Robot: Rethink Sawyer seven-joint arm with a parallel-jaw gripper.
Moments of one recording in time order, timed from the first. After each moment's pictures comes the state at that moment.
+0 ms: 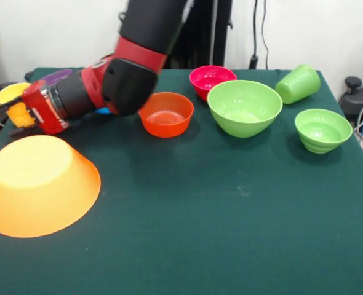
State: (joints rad) arm -0.02 0.14 -0.42 1.11 -1.47 0.80 3.18
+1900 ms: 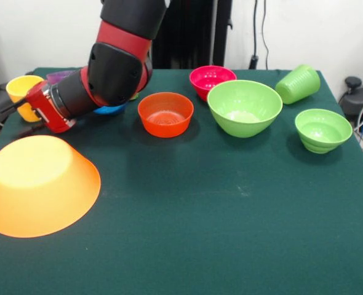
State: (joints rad) arm -0.05 0.08 -0.38 1.15 -1.37 0.74 3.04
